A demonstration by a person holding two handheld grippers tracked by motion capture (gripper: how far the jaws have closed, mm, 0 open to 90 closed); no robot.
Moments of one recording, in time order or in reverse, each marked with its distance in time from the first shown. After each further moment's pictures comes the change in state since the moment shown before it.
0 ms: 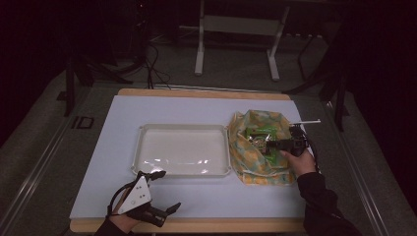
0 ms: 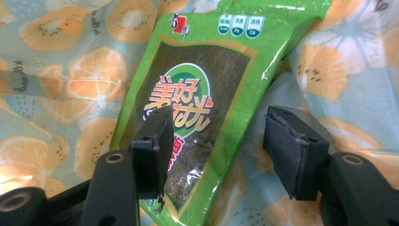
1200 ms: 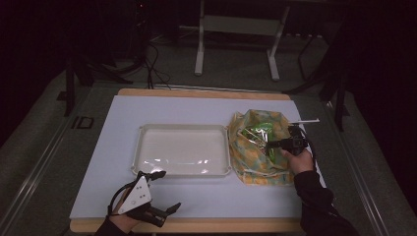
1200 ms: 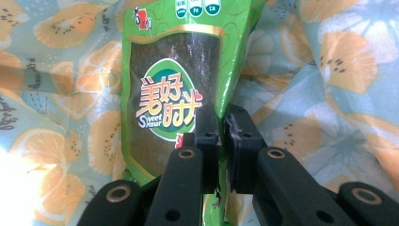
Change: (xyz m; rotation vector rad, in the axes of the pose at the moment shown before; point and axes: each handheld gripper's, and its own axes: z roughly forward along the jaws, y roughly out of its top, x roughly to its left) left arm 0.000 0.000 0.000 0.003 0.000 0.001; right arm 0.004 0.002 0.000 0.026 0.050 0.016
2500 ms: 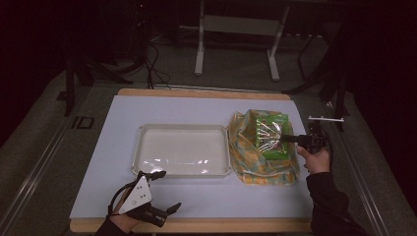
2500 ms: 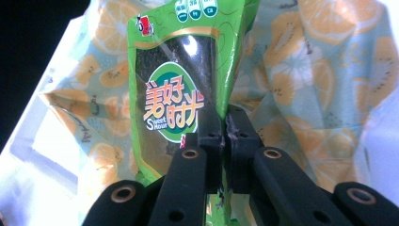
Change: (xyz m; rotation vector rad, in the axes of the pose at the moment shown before) left arm 0.000 0.000 0.001 0.003 0.000 0.002; right arm -0.003 -0.001 -0.058 -0.147 0.025 0.036
